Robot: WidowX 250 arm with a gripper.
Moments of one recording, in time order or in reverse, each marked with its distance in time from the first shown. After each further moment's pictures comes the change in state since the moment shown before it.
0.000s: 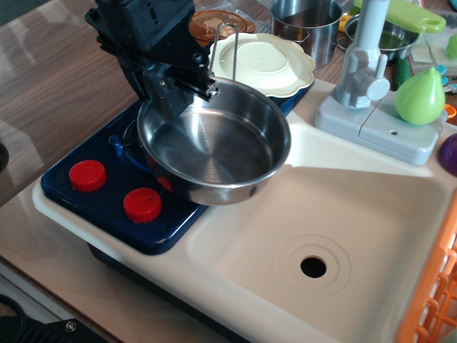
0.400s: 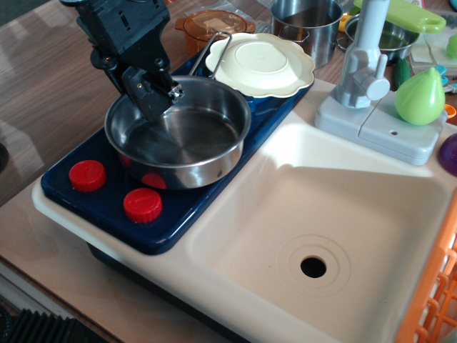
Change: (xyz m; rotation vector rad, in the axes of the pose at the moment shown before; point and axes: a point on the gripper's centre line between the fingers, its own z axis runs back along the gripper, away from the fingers) arm 0.004 0.031 -0.016 -0.057 -0.013 -0.148
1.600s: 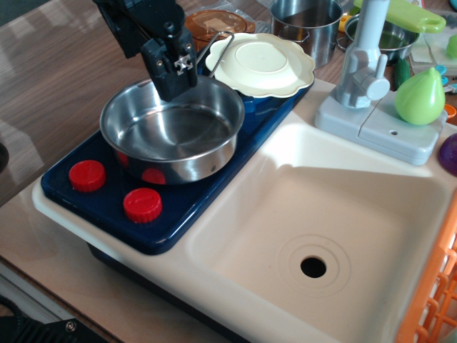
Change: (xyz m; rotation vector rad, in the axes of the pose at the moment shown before) arm 0.013 -0.003 0.028 0.100 0.002 -0.182
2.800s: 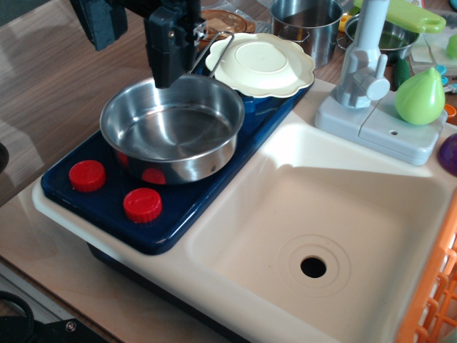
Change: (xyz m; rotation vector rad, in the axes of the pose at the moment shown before) arm -0.009 -0.021 0.038 0.063 0.163 0.285
